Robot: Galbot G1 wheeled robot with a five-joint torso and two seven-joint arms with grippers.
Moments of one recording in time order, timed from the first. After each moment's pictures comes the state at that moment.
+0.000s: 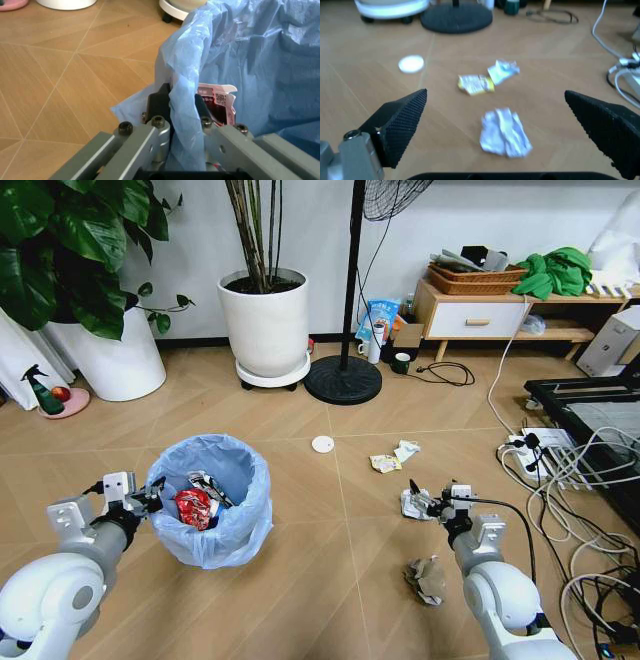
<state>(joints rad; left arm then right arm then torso) 1.44 -1.03 -0.77 -2.19 -0.86 0.63 -0.28 -1.40 1.32 0.61 1.87 0.25 -0.30 -0.02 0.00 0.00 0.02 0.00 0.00</state>
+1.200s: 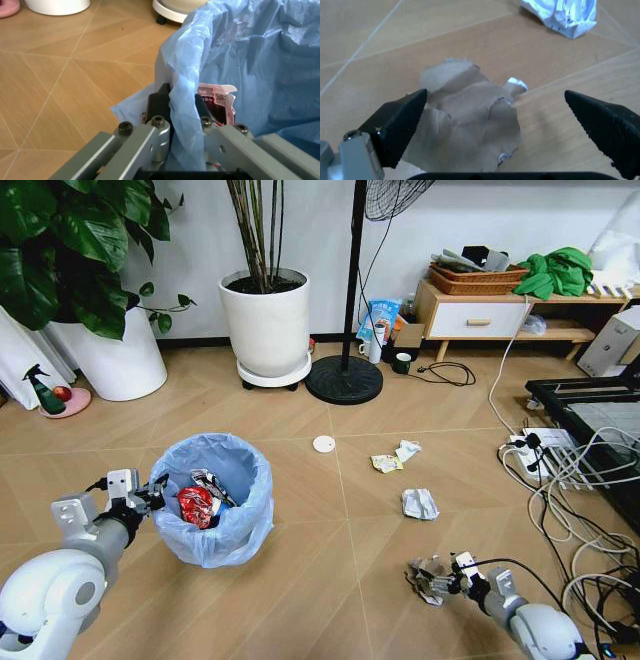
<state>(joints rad) 1.42 -1.01 -0.76 -2.17 -0.84 0.63 -0.24 -1.39 1.10 0.60 1.44 0.10 -0.18 -0.53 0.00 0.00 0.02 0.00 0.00</state>
